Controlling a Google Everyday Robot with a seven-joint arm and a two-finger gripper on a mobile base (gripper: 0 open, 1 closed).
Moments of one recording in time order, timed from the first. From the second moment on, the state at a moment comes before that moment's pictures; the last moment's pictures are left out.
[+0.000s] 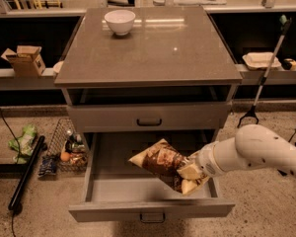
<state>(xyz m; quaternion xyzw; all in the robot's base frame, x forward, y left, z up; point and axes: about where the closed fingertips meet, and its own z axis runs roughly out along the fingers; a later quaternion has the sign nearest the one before) 0.481 -0.121 0.609 -0.42 0.84 0.22 0.25</state>
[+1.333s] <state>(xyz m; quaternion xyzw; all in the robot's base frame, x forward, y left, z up) 0.543 -0.196 0.788 -0.45 0.81 0.15 0.33</state>
